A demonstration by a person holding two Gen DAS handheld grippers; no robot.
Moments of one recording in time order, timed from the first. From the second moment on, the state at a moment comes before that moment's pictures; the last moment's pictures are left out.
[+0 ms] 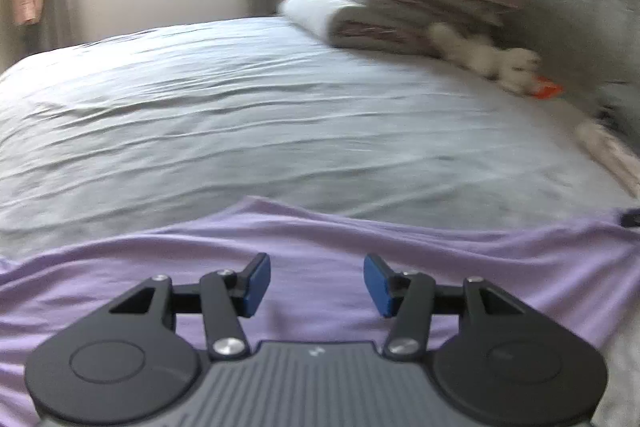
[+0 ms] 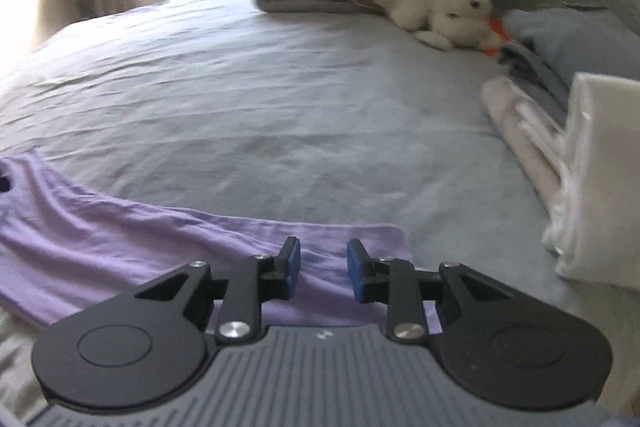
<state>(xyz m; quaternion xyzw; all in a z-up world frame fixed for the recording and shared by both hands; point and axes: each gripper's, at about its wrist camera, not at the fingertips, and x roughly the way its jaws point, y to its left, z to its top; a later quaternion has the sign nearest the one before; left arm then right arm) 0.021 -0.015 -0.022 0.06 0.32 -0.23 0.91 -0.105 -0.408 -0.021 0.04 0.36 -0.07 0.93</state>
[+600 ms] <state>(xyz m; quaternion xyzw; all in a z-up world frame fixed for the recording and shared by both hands) 0.098 -0.003 -0.026 0.07 0.35 -0.26 0.90 -0.057 -0.371 -0.026 -0.04 0.41 0.12 0.90</state>
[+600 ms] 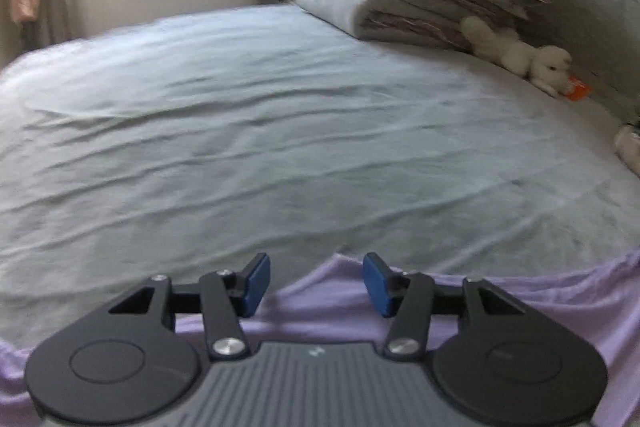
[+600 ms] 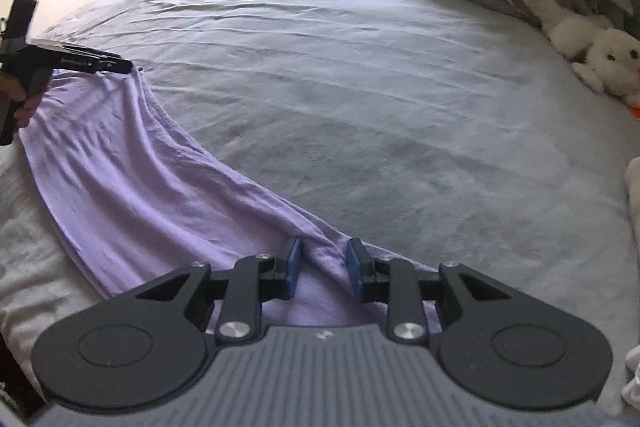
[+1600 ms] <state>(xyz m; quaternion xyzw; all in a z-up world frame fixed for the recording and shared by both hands) 0.078 -0.021 -0.022 0.06 0.29 -0.20 0.93 -0.085 -0.412 -0.001 -0.04 0.34 0.01 0.94</state>
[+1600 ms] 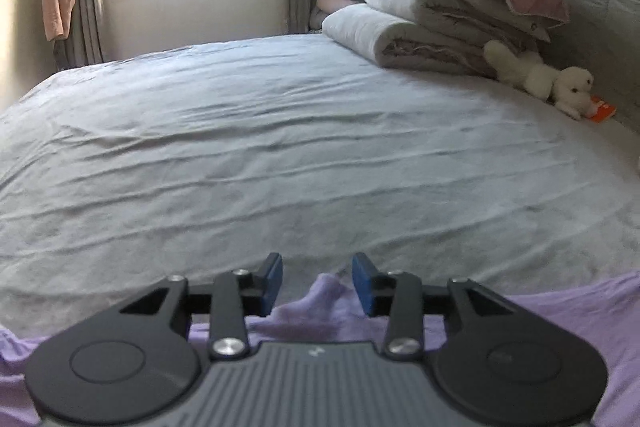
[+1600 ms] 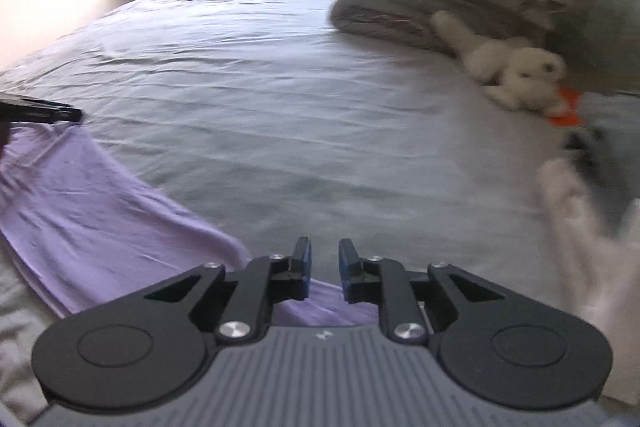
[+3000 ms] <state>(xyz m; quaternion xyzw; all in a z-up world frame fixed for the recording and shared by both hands) -0.025 -0.101 -0.050 0.05 0.30 -0.33 0.89 -0.095 -0.441 -0.018 -0.05 0.37 -0.01 0.93</state>
